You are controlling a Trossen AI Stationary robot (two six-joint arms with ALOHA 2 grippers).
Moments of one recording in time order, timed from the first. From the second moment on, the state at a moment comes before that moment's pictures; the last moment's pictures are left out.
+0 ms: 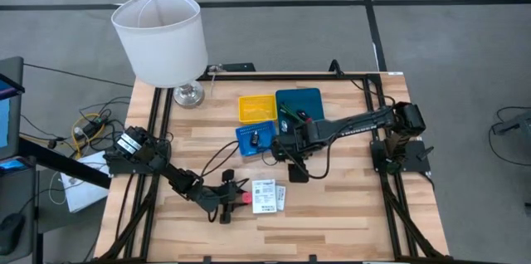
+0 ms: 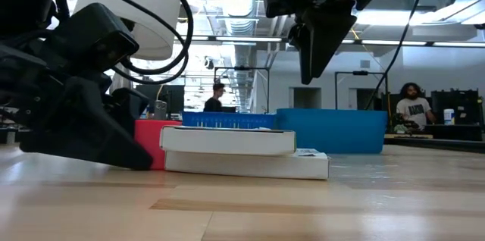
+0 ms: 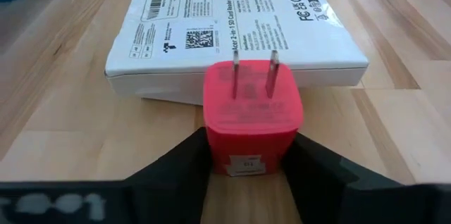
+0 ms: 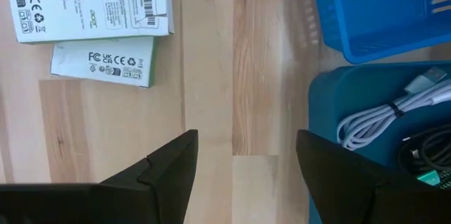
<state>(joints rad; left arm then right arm) -0.57 1.93 0.53 0.77 -0.47 -0.35 0.13 1.82 1.46 -1.01 0.00 0.07</state>
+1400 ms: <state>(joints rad) -0.49 1.39 0.53 0.13 -0.67 -0.40 0.07 1.82 1.46 -0.99 0.00 -0.05</state>
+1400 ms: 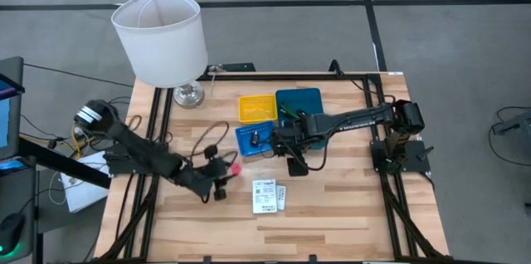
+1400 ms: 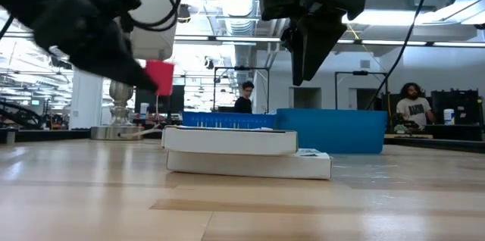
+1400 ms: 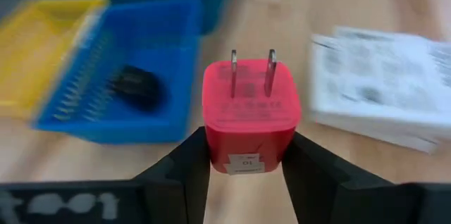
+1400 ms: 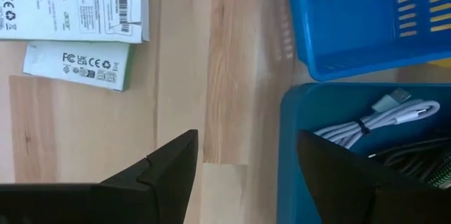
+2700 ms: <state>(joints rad) -0.09 1.30 0.53 0.09 -0.37 -0.08 0.03 1.82 1.46 -0.97 0.00 0.06</state>
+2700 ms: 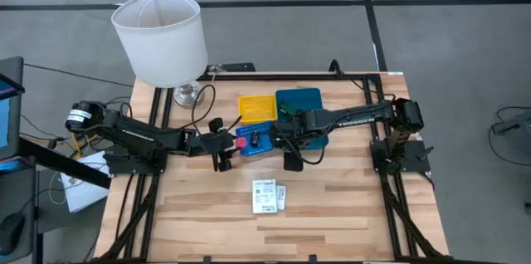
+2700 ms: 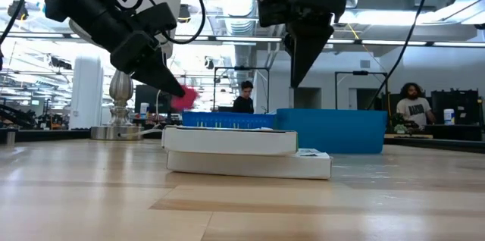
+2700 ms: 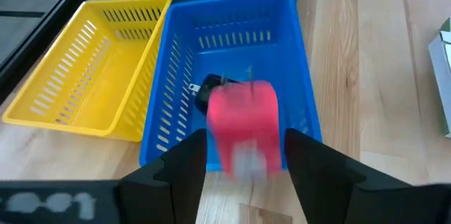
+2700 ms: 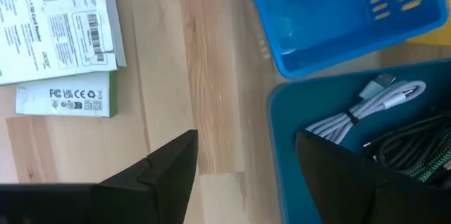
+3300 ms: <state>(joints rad) -0.09 1.30 0.53 0.13 -0.36 -0.18 0.03 1.82 1.46 -0.96 0.00 0.13</state>
